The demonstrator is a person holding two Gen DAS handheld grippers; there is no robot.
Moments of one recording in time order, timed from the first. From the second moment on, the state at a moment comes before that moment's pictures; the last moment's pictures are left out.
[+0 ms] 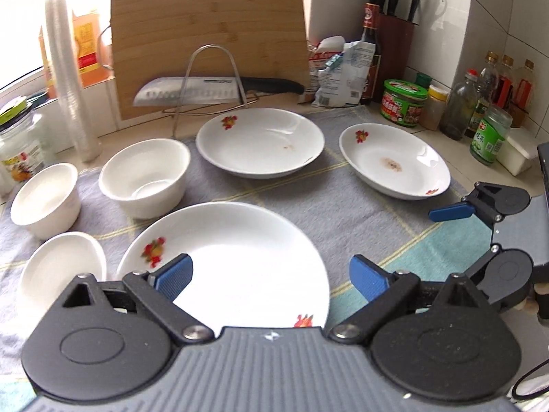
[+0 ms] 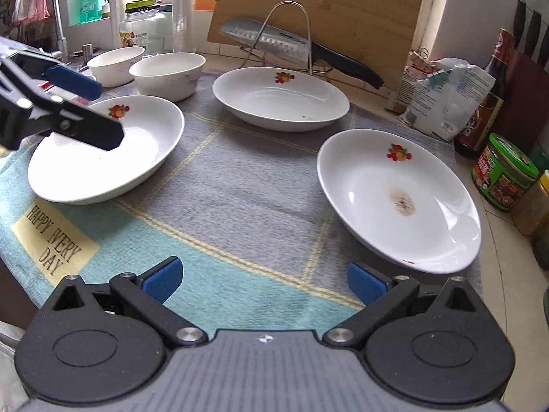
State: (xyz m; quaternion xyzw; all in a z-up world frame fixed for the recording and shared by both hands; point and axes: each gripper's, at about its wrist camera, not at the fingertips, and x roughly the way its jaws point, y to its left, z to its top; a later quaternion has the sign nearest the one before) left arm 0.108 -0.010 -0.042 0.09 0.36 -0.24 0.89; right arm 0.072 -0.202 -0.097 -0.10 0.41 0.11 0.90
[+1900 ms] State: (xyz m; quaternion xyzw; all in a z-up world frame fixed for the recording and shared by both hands) left arm 0.100 0.051 -0.112 0.12 0.40 -0.23 0.88; right arm 0.165 -0.117 -0.114 -0.10 0.46 0.26 0.84
